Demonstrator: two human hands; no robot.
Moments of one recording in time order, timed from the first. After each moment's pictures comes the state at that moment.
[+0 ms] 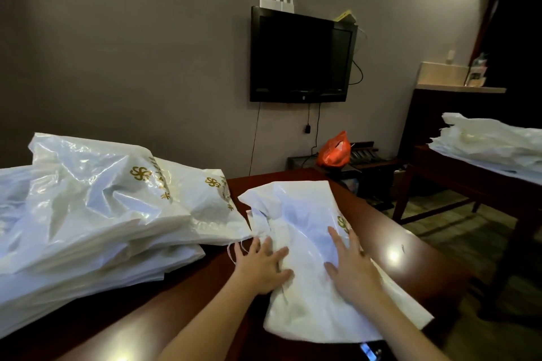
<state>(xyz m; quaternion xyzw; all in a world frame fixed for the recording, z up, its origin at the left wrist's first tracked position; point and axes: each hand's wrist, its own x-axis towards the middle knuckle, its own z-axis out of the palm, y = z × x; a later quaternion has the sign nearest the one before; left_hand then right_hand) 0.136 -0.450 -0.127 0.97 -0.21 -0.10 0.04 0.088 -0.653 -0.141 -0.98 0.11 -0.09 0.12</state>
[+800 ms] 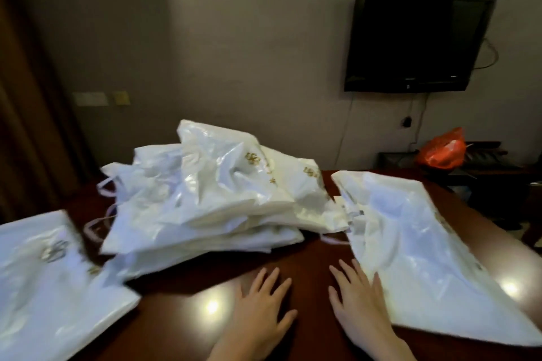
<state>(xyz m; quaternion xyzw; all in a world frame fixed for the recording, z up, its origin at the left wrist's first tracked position) 0.011 -0.301 -0.136 0.99 -0.04 -0.10 0.07 0.052 -0.488 -0.136 -0.99 -0.09 0.02 0.11</state>
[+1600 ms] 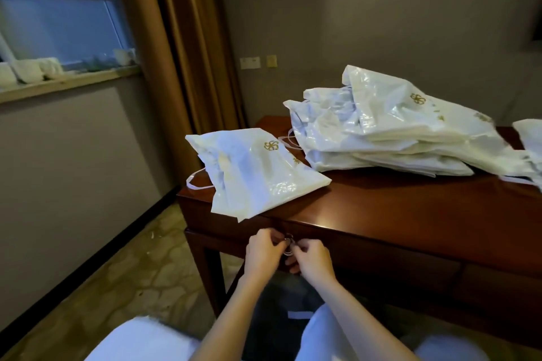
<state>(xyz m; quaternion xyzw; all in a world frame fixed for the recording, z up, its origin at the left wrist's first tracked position) -0.231 -0.101 -0.193 0.85 0.33 0.17 0.37 -0.172 -0.204 -0.201 -0.81 -0.20 0.21 0.50</state>
